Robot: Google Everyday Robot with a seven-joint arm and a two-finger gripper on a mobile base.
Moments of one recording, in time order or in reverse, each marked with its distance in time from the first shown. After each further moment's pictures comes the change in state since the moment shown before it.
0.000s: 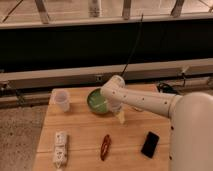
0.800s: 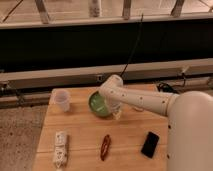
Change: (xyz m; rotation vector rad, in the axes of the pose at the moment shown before) arm -0.004 -0.002 -0.001 -0.019 0.002 -0.007
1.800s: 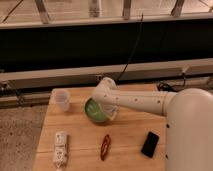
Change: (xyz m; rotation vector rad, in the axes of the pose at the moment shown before) arm -0.031 0.001 -0.010 -0.008 0.042 -0.079
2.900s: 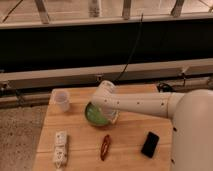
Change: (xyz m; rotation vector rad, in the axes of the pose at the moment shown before) arm -0.011 0.019 -0.011 -0.003 0.038 -0.128
